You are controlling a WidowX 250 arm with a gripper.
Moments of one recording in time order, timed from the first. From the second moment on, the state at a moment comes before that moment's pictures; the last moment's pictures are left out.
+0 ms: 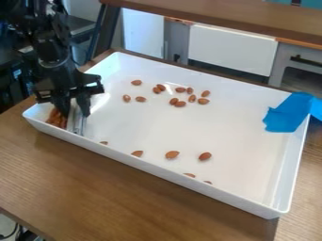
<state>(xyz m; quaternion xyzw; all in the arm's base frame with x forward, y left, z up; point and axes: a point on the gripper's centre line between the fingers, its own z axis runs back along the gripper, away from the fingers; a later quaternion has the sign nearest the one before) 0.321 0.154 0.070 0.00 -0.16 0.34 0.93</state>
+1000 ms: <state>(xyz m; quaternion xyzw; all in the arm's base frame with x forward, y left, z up) 0.388 -0.056 0.130 -0.03 -0.16 0.27 0.95</state>
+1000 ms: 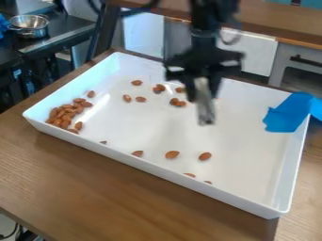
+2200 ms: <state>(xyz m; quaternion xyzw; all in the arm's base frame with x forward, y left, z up) 0.361 -0.126 0.076 0.00 -0.16 0.15 0.98</state>
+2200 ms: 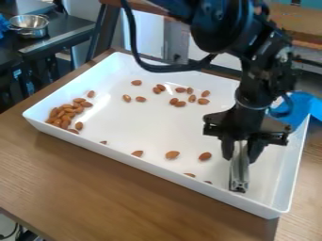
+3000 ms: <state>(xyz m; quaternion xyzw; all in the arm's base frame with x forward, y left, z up) 0.358 -0.076 0.071 0.01 -0.17 0.12 0.98</state>
